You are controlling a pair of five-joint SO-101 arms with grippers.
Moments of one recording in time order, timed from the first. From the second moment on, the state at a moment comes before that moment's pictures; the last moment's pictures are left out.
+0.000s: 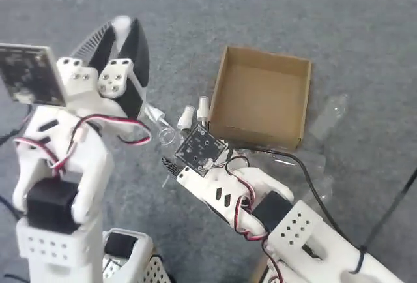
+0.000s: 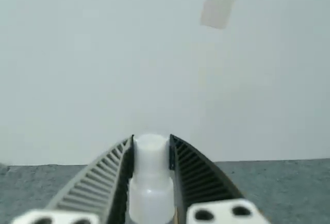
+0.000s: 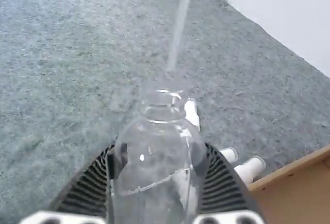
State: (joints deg) left arm 4.9 -52.5 16.8 53.6 13.3; right arm -51.3 -54.6 64.4 25.8 9.4
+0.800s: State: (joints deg) left arm 10.8 -52.5 29.1 64.0 14.2; right arm -47.5 -54.8 67.6 17.3 -1.0
